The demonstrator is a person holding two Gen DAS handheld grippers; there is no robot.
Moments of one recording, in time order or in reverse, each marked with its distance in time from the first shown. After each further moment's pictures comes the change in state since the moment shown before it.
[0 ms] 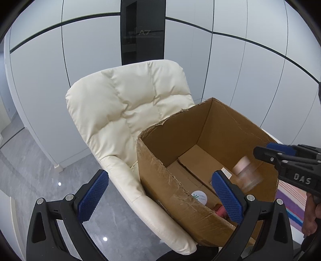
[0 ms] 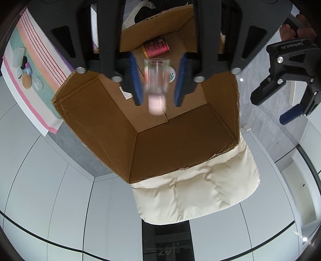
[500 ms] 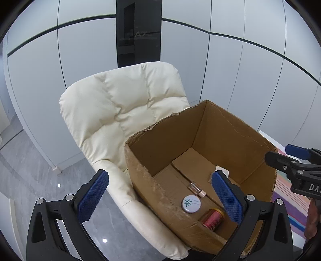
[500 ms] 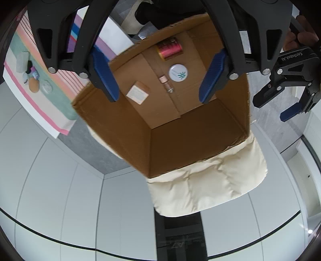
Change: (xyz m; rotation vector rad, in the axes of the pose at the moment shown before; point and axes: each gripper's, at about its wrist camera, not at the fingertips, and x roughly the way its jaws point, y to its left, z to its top) left arm 0.004 -0.022 0.008 0.009 -0.016 -0.005; right arm -0.020 -0.032 -0.008 0.050 -0.048 -0.052
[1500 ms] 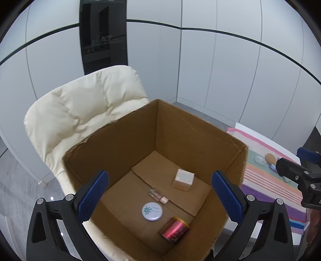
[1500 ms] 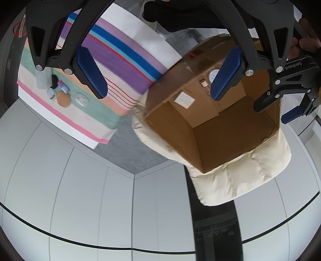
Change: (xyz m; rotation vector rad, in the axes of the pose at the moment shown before) left arm 0.016 -0.111 0.009 0.112 0.003 -0.109; right arm -0.042 -0.102 -0.030 0.119 -0.042 -0.139
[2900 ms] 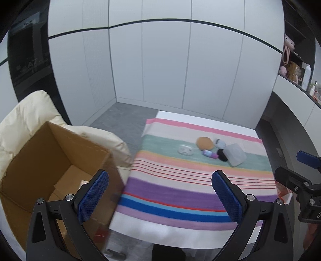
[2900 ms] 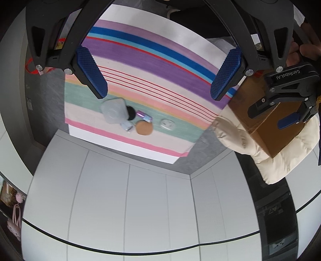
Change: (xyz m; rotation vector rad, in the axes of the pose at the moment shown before) left arm 0.004 -0.233 -0.006 0.257 0.041 -0.291; right arm -0.088 -0.198 -0.083 0.255 -0.007 -0.251
